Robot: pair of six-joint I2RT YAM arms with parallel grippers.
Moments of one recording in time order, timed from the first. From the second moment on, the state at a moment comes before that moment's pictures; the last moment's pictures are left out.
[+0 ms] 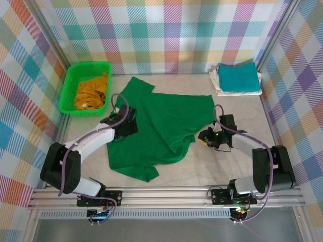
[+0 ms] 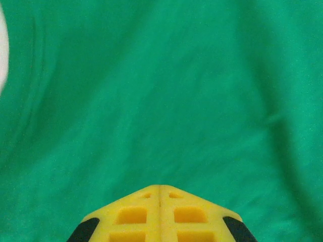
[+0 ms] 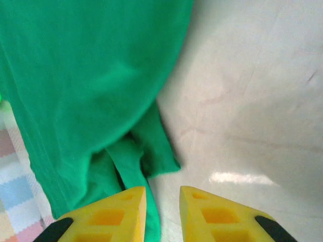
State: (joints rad) left arm -0.46 1.44 0.87 -0.51 -0.18 -0.66; right arm 0.15 1.40 0.57 -0.21 -0.58 0.72
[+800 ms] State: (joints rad) left arm -0.48 1.53 0.82 -0.49 -0.21 -0.72; right arm 0.21 1.61 0.59 0.01 -0.61 0.79
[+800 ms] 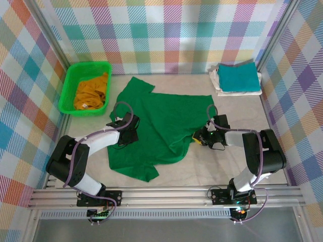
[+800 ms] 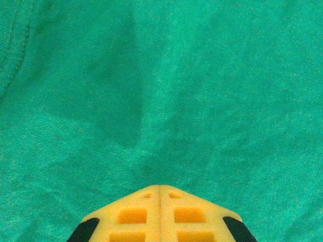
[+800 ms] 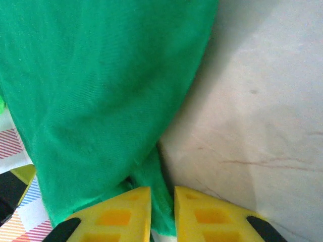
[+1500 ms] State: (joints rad) left arm -0.47 1.52 0.82 -0.52 -0.30 -0.72; right arm 0.23 1.22 0.64 -0.47 -0.39 0.79
